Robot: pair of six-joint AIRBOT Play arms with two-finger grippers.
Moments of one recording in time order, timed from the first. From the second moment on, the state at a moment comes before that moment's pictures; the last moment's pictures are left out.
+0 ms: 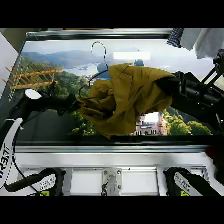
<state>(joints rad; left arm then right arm) 0.07 -1.32 0.96 0.83 -1.10 -1.60 -0.22 -1.07 0.91 0.16 1.43 0.09</state>
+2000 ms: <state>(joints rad) 0.17 -1.39 1.79 0.79 -1.35 -1.59 -0.03 -1.04 0.91 0.40 1.59 0.22</state>
